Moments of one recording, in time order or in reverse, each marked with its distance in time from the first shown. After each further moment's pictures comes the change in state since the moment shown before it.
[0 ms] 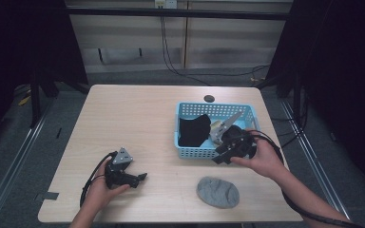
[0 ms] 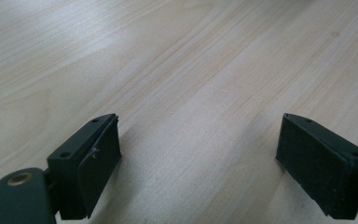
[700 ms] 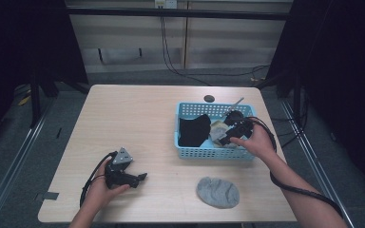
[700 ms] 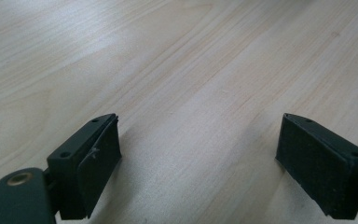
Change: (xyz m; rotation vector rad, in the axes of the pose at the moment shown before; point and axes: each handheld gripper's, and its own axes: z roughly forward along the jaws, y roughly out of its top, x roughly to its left) left arm 0.000 0.000 0.000 -0.001 -0.003 -0.006; right arm -0.087 -0.009 0.045 0.093 -0.157 0.234
